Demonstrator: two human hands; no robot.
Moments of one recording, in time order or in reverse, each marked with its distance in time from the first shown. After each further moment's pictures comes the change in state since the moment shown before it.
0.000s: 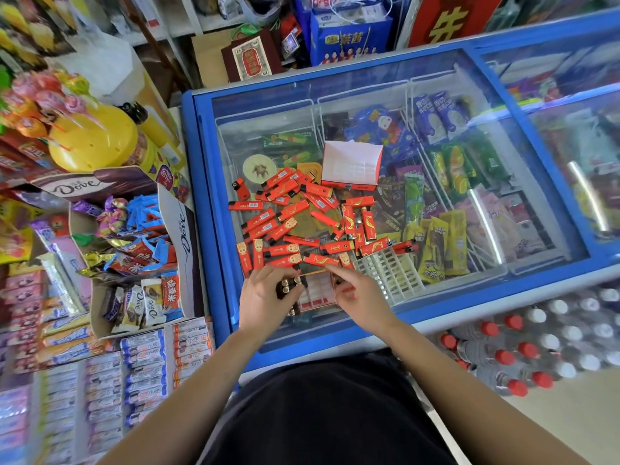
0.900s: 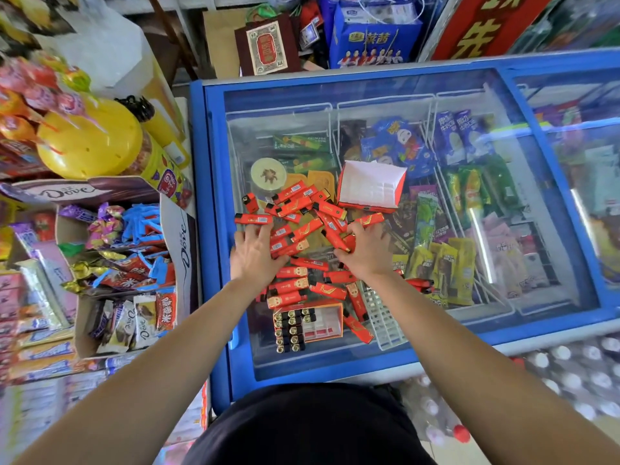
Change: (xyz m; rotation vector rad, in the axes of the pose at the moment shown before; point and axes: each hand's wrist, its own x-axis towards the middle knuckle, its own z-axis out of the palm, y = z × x) left_hand 0.133 -0.035 -0.012 0.300 -0.233 -0.298; right_hand 0.150 -0.036 -0.035 -0.632 0.075 0.348
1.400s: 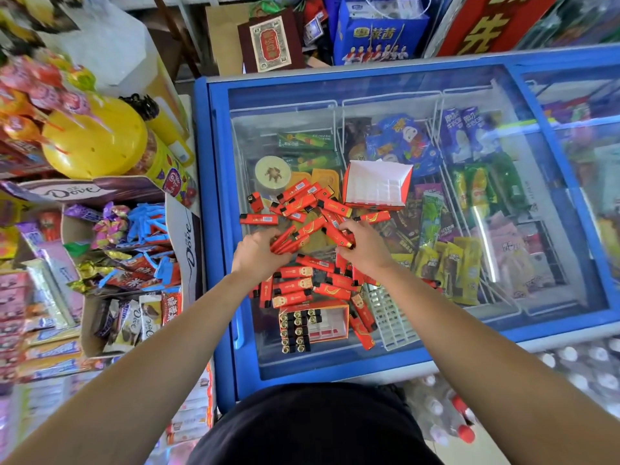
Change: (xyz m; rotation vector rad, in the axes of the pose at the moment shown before) left_hand 0.003 -0.003 -0.020 -0.290 -0.084 0.026; right_hand 0.014 -0.002 0.001 0.166 -0.058 -0.244
